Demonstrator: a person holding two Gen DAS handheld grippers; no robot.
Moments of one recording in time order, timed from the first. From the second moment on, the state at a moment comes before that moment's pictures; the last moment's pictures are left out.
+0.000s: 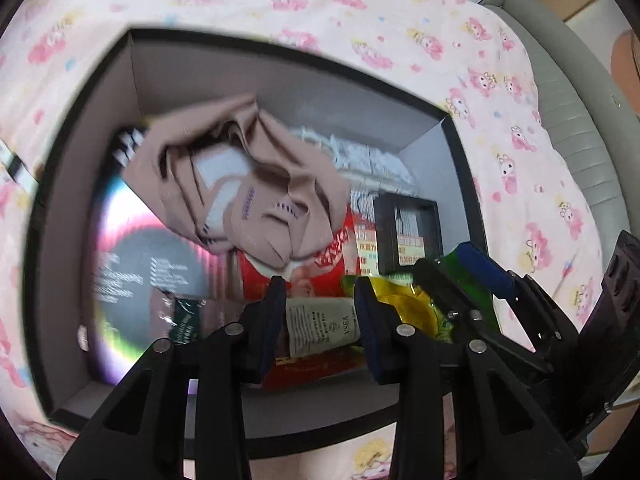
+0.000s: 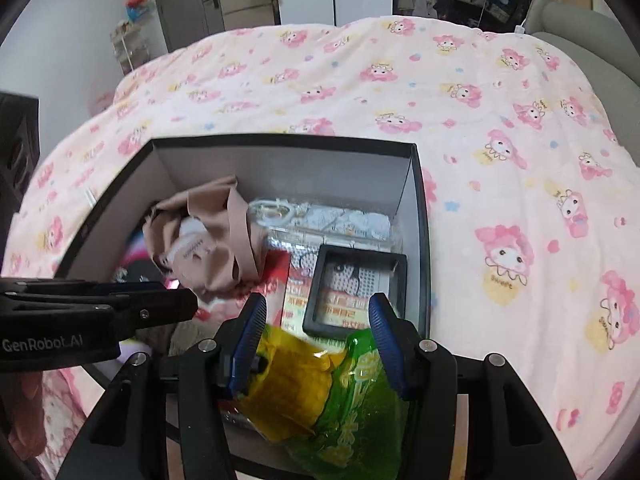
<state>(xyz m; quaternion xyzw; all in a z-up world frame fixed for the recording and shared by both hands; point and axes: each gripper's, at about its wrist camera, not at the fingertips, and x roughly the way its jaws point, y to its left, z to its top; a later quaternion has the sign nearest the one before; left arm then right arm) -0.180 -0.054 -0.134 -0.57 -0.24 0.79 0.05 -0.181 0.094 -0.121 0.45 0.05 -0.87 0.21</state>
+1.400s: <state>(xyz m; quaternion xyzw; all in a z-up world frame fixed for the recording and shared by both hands) -0.139 -0.093 -0.123 -0.49 -0.30 0.81 0.04 -0.171 0.068 -0.141 0.50 0.02 -0.81 0.30</state>
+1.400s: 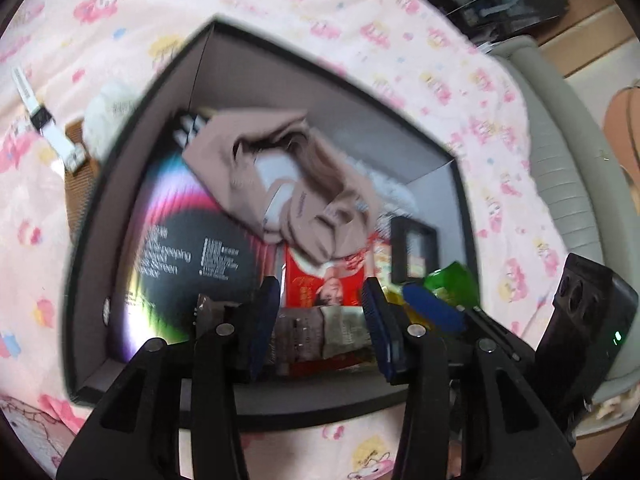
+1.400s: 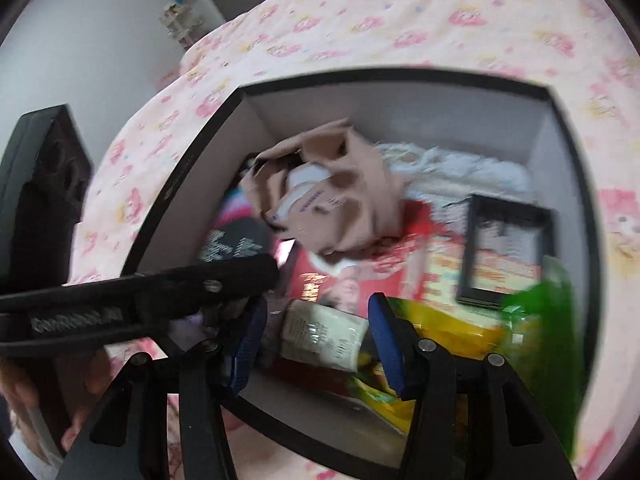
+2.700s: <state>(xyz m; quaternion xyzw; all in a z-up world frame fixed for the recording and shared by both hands) 0.065 -0.182 -0.030 -0.35 -0.24 0.91 0.01 -0.019 -0.045 -0.042 0.40 0.03 -0.82 0.41</state>
